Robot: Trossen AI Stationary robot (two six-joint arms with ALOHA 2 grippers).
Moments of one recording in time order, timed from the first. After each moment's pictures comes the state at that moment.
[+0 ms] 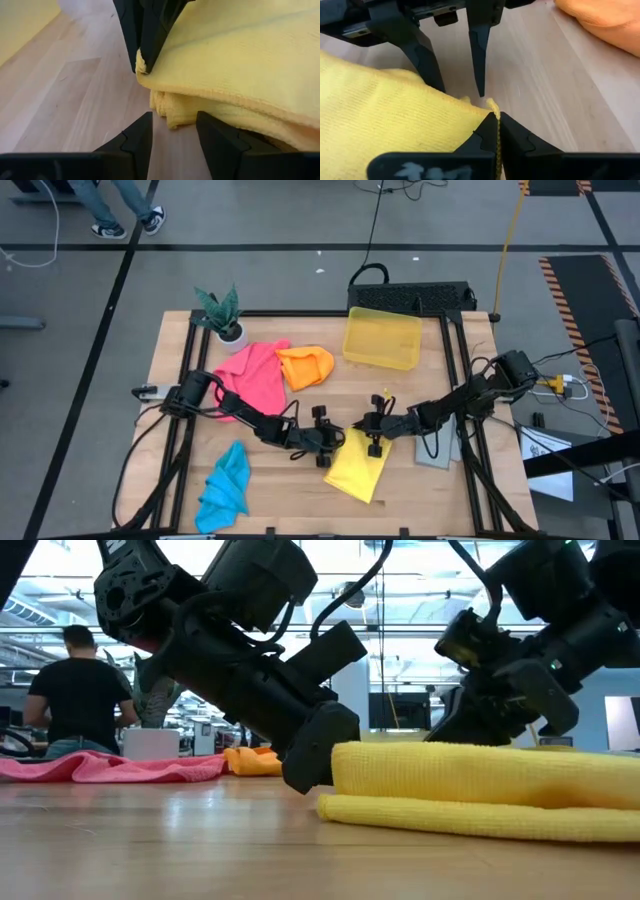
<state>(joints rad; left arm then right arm) -0.30 2.14 1.02 0.53 -0.39 -0.03 0.32 1.66 0.45 0.56 0.37 0.23</state>
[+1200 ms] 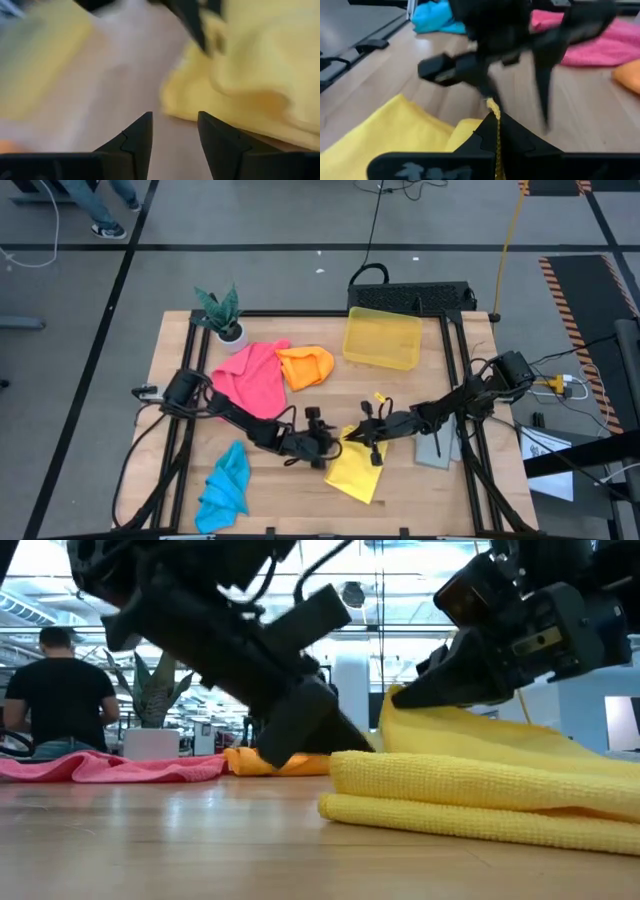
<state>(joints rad) -0.35 2.06 1.02 0.39 -0.54 0.02 0.32 1.69 0.45 0.87 0.16 0.08</state>
